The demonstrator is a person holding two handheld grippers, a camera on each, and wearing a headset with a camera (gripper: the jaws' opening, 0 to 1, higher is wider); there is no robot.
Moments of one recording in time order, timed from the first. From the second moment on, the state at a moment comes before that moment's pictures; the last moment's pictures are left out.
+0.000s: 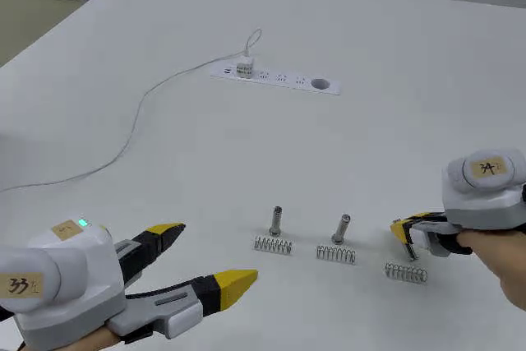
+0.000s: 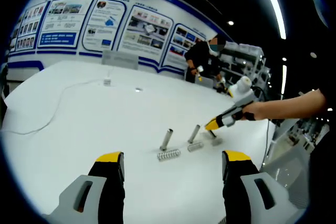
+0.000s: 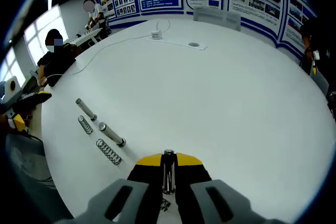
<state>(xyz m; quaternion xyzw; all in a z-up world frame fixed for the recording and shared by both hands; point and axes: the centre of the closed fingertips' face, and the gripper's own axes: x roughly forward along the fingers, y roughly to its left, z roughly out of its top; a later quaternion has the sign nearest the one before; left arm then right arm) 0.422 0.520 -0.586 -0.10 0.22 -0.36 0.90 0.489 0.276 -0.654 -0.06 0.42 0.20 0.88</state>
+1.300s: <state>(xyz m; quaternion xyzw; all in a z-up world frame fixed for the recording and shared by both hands) 0.422 0.520 -0.584 -0.10 0.21 -0.36 0.90 0.471 0.275 -0.636 -0.09 0.34 0.21 0.91</state>
